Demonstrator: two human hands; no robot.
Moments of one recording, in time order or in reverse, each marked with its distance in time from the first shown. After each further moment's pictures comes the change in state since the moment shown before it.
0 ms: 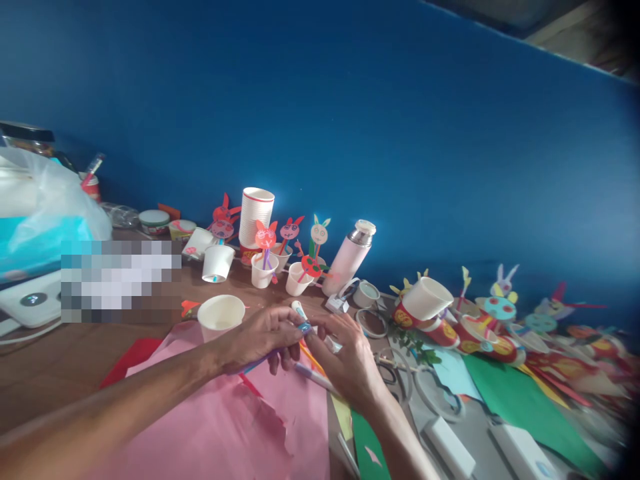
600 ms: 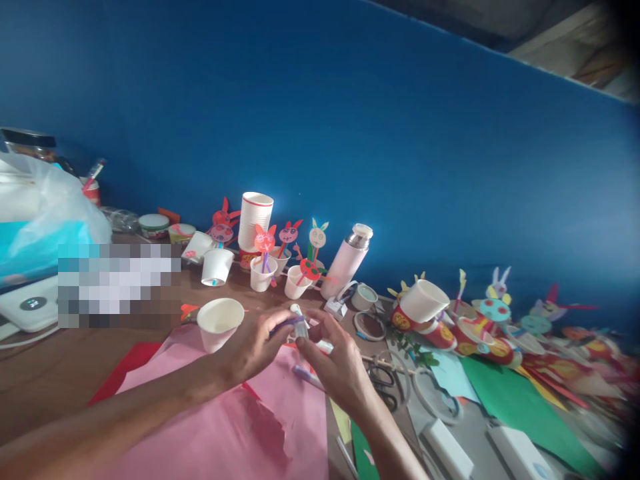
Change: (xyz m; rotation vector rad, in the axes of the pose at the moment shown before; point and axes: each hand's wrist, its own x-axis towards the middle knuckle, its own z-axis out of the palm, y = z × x) left_hand -0.004 -0.001 0.006 0.700 0.400 0.345; right_hand -0.002 -0.007 0.009 0.247 -0.026 0.191
